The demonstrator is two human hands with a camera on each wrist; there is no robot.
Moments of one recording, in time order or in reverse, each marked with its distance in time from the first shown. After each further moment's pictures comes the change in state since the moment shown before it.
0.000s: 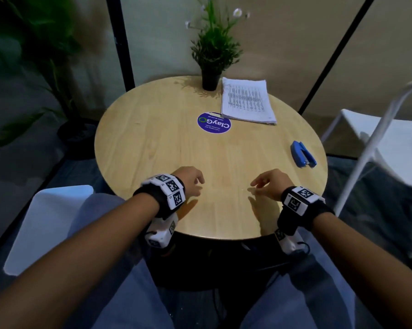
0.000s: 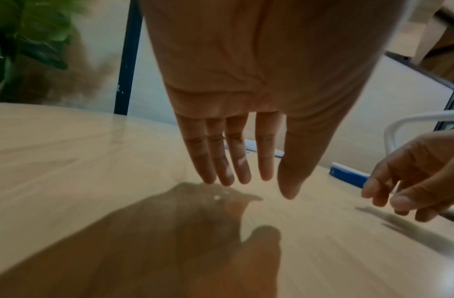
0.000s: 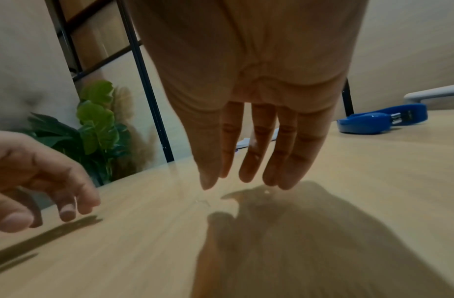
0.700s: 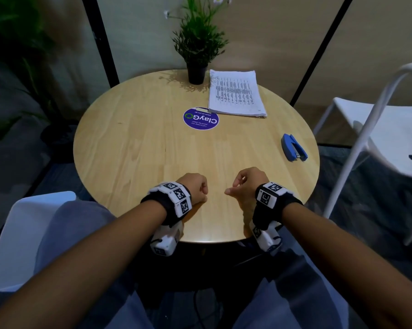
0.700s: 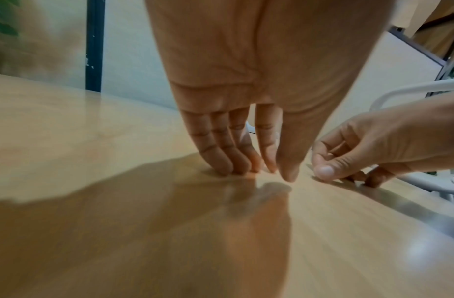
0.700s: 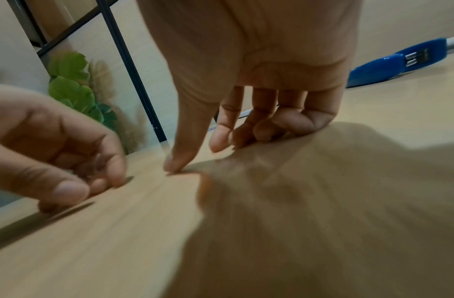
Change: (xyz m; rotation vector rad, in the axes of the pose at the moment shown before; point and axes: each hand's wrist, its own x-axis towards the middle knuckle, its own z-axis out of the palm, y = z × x) left_hand 0.031 0.034 0.031 -0.039 0.001 0.002; right_hand 0.025 0.002 0.028 0.234 0.029 0.124
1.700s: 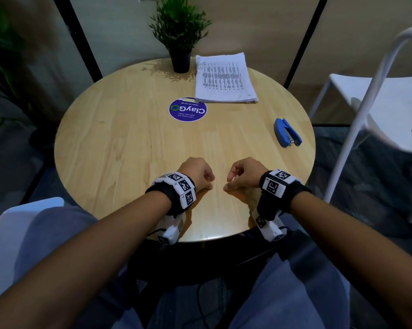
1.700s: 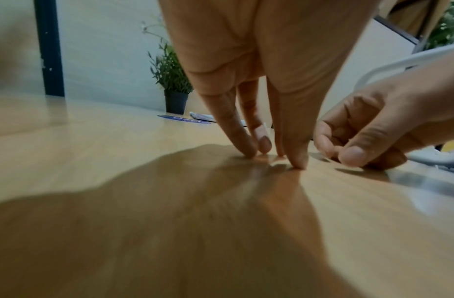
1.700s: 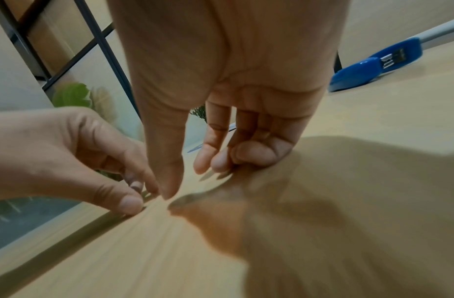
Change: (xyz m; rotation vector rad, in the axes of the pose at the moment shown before) left_hand 0.032 0.032 0.002 -0.003 0.096 0.036; right_hand 0.013 0.015 -0.022 -0.082 -0.196 -0.143
